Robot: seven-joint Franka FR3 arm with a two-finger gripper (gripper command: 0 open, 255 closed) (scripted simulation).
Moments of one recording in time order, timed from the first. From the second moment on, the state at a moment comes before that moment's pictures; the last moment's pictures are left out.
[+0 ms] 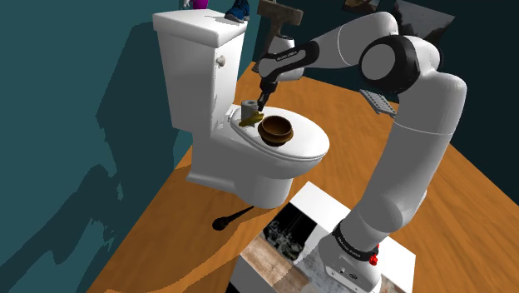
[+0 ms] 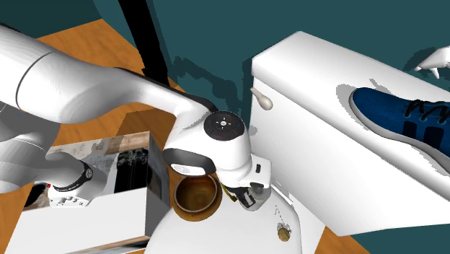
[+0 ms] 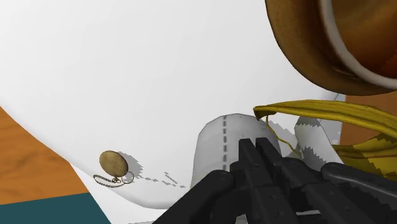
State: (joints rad) arm -0.19 0.29 -0.17 -1.88 -0.02 2.33 -0.68
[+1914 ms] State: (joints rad) arm -0.26 0.57 -0.12 -1.44 0.05 1.94 -0.89
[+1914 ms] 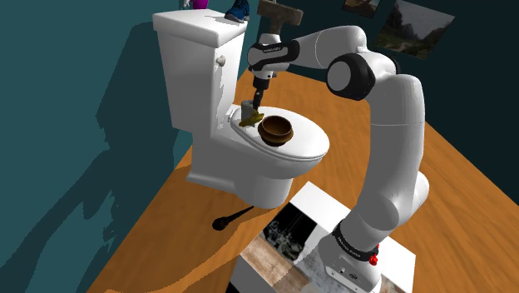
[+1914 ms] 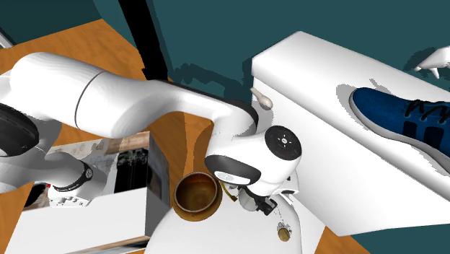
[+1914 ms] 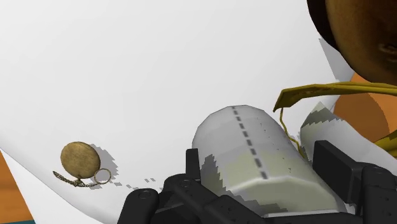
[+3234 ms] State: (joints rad) arm -0.26 0.53 -0.13 -1.29 0.04 1.75 -0.89
